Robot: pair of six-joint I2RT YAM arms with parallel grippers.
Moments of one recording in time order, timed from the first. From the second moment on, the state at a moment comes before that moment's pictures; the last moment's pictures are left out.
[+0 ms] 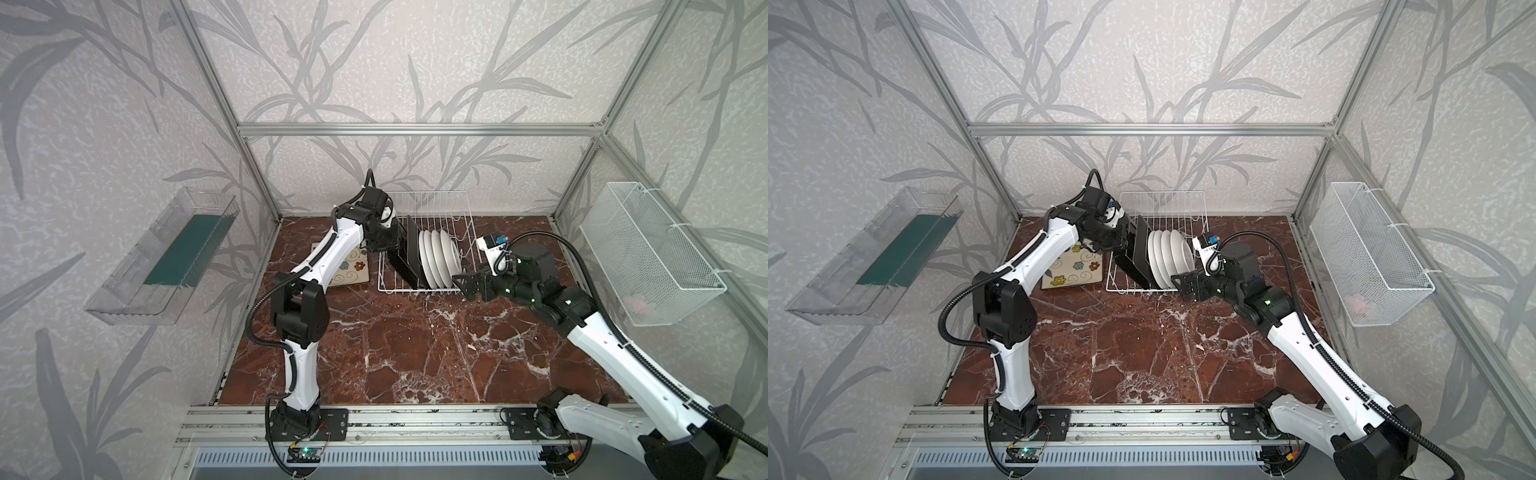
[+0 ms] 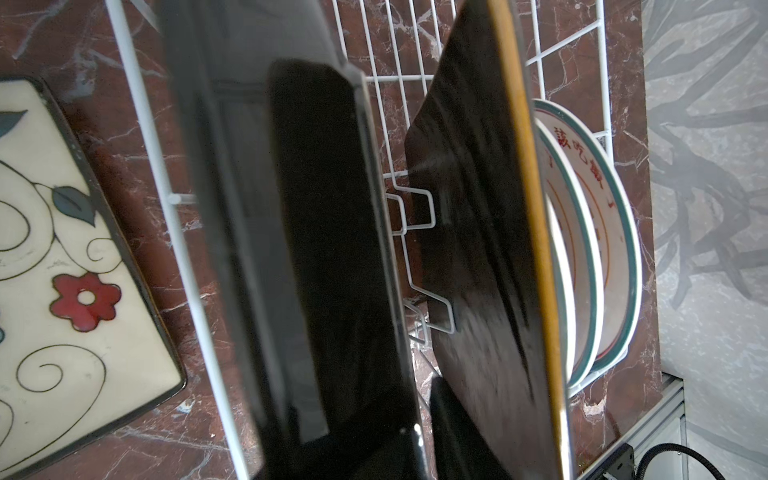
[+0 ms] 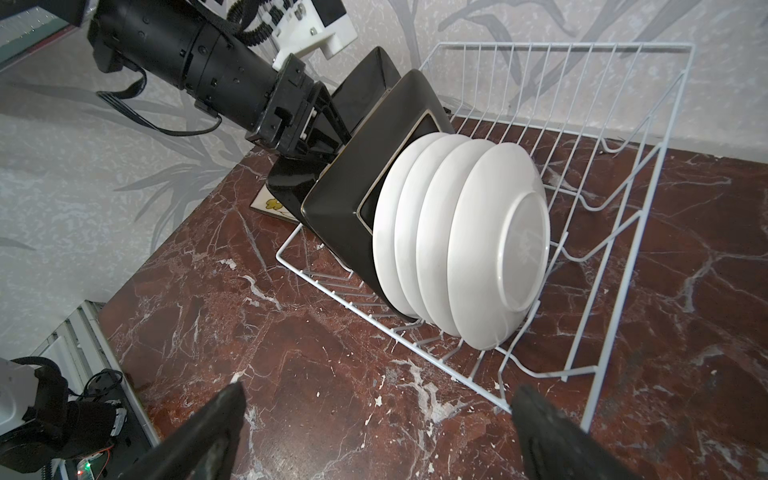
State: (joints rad) left arm -0.36 2.01 1.93 -0.96 0.32 -0.34; right arm 0.50 1.07 1.03 -0.47 -0.24 0.19
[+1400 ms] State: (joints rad) left arm -0.36 2.01 1.93 -0.94 0.34 -0.41; right arm 0.50 1.07 1.03 -0.47 -0.24 0.18
